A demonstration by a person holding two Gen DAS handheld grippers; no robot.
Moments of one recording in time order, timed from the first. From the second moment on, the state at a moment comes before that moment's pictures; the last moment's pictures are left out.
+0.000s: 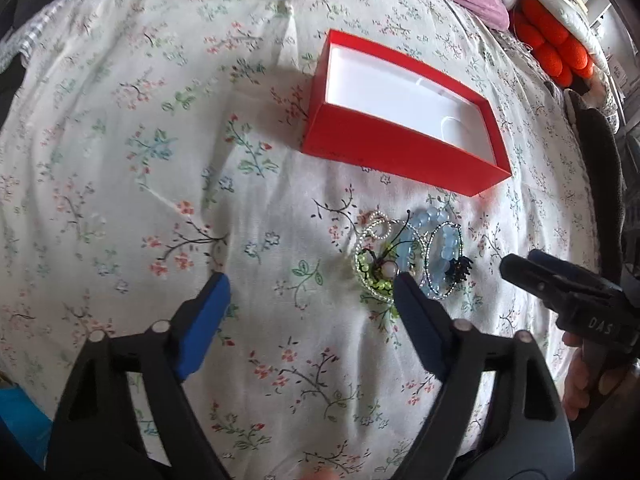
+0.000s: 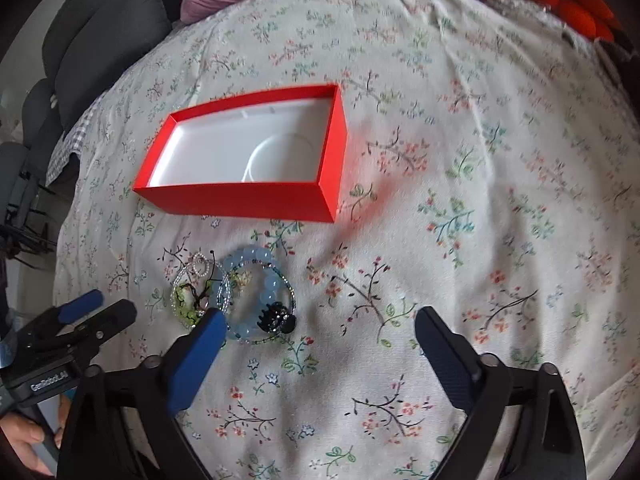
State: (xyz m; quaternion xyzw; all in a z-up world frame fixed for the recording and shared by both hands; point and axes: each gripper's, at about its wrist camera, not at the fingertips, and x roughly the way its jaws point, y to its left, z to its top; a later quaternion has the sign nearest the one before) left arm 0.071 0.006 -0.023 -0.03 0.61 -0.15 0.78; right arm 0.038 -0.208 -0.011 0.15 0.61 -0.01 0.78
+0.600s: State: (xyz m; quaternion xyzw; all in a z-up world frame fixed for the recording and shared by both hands) left arm 0.096 -0.026 -0.050 -0.03 0.63 -0.18 0.76; right arm 0.083 -0.187 -0.048 0.15 0.63 0.02 0.76
